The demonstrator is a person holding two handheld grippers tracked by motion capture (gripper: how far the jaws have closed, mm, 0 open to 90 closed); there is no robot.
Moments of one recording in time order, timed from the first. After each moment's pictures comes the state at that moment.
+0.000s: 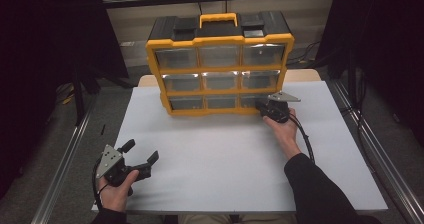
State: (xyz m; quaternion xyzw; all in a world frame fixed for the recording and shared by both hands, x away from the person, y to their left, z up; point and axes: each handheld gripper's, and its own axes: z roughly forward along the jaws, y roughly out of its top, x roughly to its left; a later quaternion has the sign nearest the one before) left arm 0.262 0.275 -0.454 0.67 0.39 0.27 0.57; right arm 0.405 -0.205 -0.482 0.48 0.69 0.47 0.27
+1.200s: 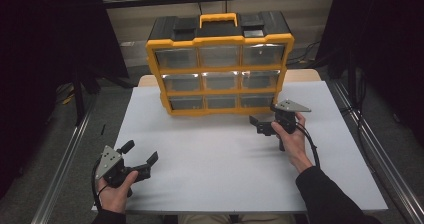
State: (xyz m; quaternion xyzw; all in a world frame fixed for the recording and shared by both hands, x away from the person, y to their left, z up) left arm 0.259 0.276 -0.453 0.68 0.39 0.27 0.56; right arm 0.362 -0.211 -0.471 0.45 0.68 0.52 0.25
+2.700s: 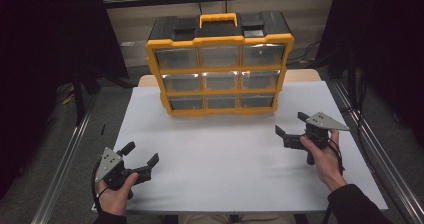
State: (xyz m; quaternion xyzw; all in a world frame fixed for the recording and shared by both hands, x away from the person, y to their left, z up) left arm 0.253 0.274 -0.451 0.68 0.39 0.27 0.57; right arm 0.290 -0.265 -0.448 0.44 0.67 0.52 0.31
